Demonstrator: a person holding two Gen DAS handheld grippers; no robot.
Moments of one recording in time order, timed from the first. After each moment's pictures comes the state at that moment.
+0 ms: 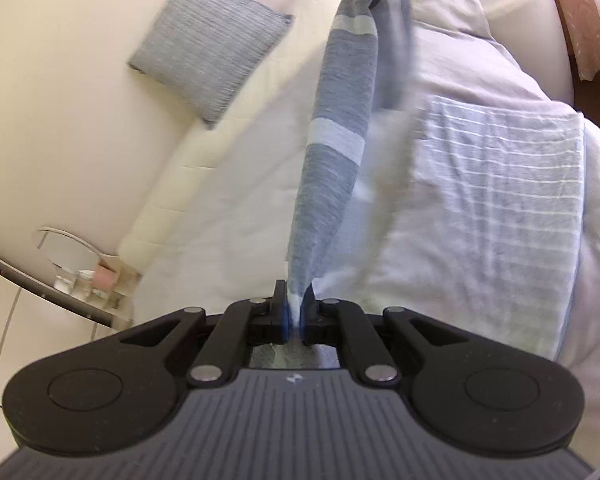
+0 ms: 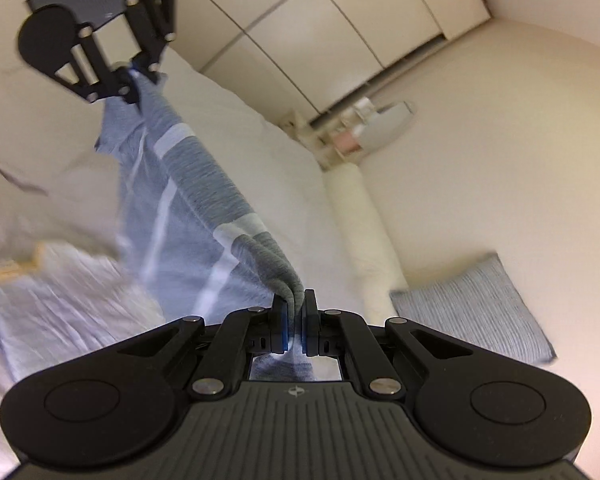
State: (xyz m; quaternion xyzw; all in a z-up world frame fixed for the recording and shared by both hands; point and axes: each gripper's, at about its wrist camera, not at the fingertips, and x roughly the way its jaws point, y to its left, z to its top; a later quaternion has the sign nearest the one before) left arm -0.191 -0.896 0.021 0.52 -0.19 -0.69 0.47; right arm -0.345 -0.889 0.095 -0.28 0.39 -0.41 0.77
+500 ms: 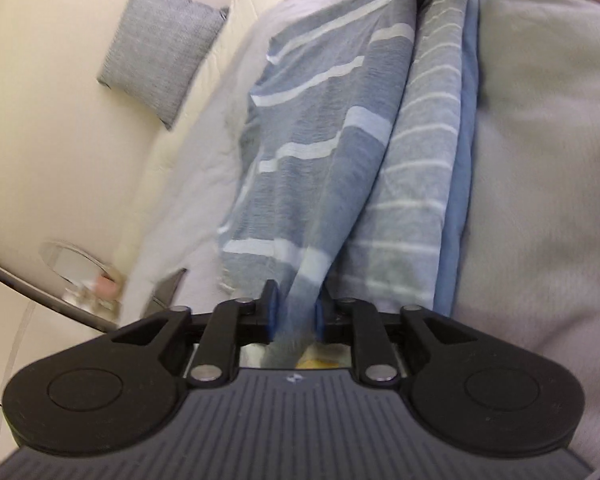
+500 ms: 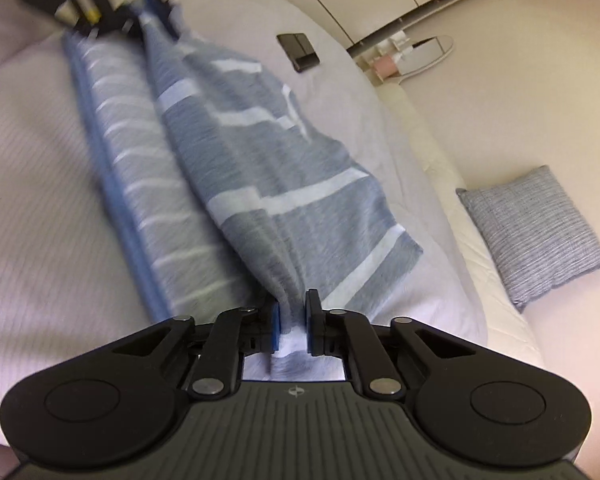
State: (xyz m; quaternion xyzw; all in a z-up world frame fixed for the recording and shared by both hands) left arm -0.205 -0.835 -0.169 0.50 -0.28 -0.66 0.48; right arm -0.405 -0.842 -0.162 -0.27 0.47 -0.42 0.73
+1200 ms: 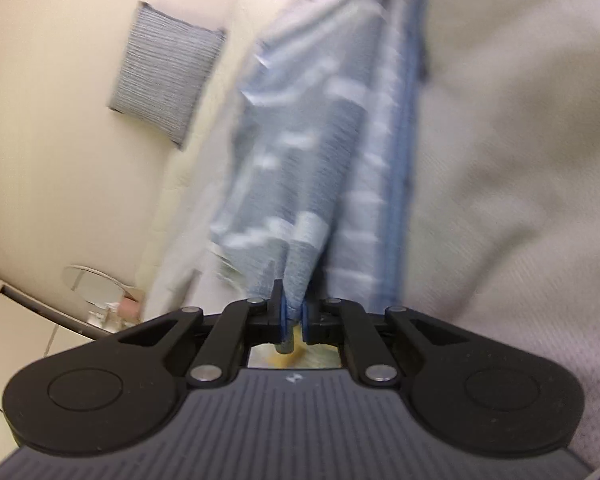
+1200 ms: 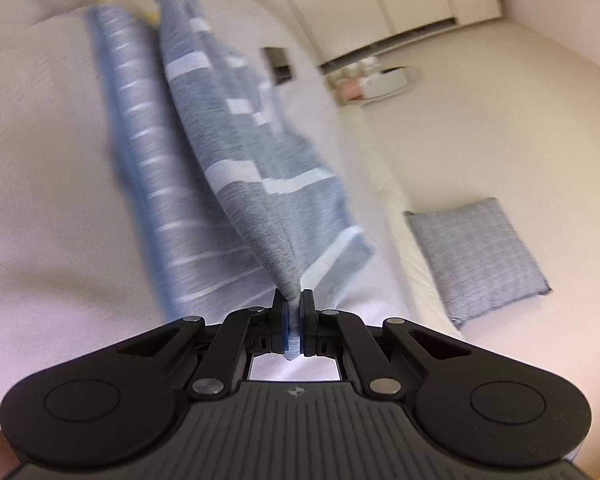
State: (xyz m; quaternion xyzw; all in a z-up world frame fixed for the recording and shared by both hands) left arm -0.196 -0.793 -0.190 0.49 -0.31 -0.65 0.48; right arm -0.413 -0.828 -0.183 -0.35 0.45 -0.44 0.69
